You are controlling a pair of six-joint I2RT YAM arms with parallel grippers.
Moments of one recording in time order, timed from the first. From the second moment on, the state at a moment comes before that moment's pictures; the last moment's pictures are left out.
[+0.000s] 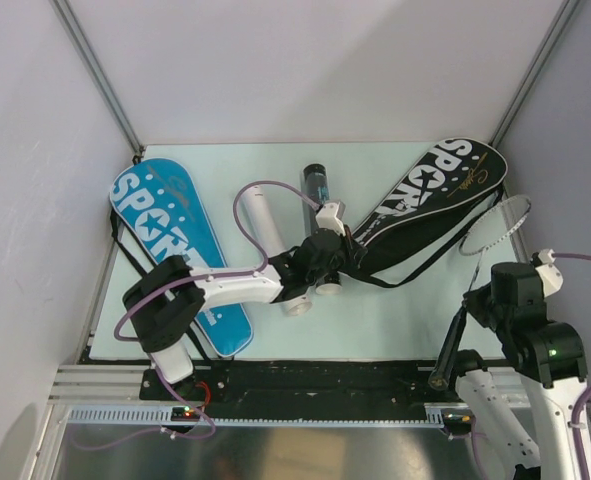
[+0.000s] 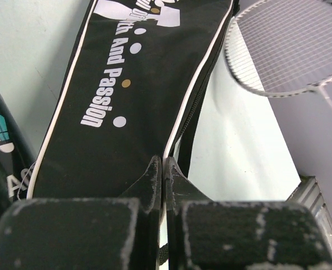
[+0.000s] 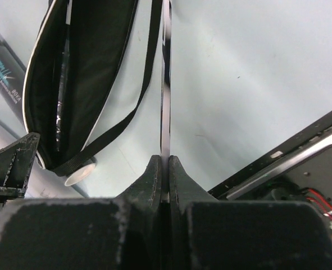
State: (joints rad) left arm -1.01 1.71 1.01 0.36 -0.25 -0.76; right arm 0.18 0.54 1.06 -1.32 0.35 0.89
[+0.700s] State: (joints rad) left arm -1.01 1.65 1.01 0.33 -0.18 -0.83; right arm 0.18 0.38 0.90 -1.07 0.28 1.08
